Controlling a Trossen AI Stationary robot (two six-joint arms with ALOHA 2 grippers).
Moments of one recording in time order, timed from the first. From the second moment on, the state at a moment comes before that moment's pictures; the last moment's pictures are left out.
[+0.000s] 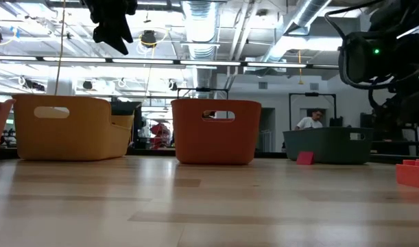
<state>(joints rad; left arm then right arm) 0.56 1.11 1.33 -1.09 0.10 -0.05 0.13 1.30 0.54 -0.91 -0.36 1.05</state>
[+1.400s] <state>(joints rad) 0.56 1.11 1.33 -1.09 0.13 -0.05 0.22 1.30 0.54 -0.89 -0.32 1.04</state>
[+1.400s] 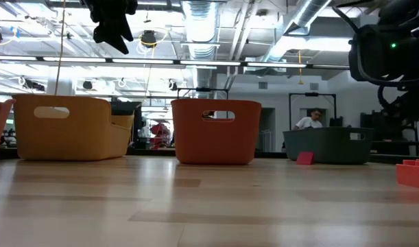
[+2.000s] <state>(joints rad) 0.54 1.11 1.33 -0.94 0.28 -0.01 0.04 1.17 0.78 -0.56 0.03 0.80</state>
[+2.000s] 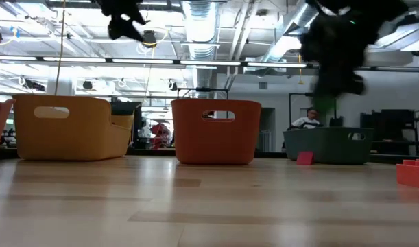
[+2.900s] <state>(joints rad) 0.28 1.11 1.33 -0.55 0.05 0.36 -0.31 1.22 0.90 -0.09 -0.18 0.92</state>
